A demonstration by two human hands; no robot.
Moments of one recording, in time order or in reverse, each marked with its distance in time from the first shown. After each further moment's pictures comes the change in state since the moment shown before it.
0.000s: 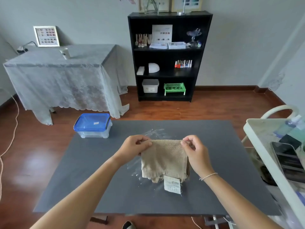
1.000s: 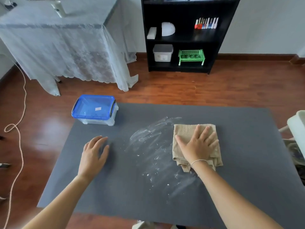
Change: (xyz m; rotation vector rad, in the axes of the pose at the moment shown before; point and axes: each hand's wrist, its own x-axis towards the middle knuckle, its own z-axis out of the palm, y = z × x) left_hand -0.020 -0.158 -0.093 0.635 0.464 -0.175; right_hand 0.068 0.110 0.108 -0.944 -0.131 0.333
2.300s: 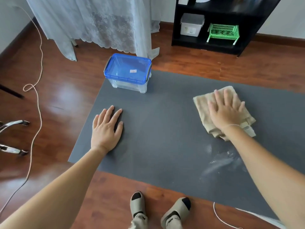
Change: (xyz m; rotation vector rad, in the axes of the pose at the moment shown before) left_hand -0.019 -0.075 -0.006 0.282 -0.044 -0.034; right_hand 0.025 -0.045 -0.005 -0.132 -0.026 -0.281
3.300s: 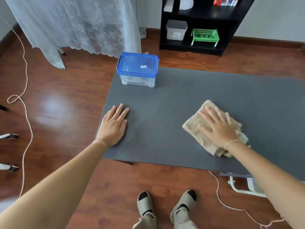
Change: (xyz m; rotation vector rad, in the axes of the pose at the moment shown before) left_hand 0.000 -0.053 -0.016 -0.015 -0.122 0.303; right_hand -0.126 -0.017 0.023 -0.163 -0.083 -0.260
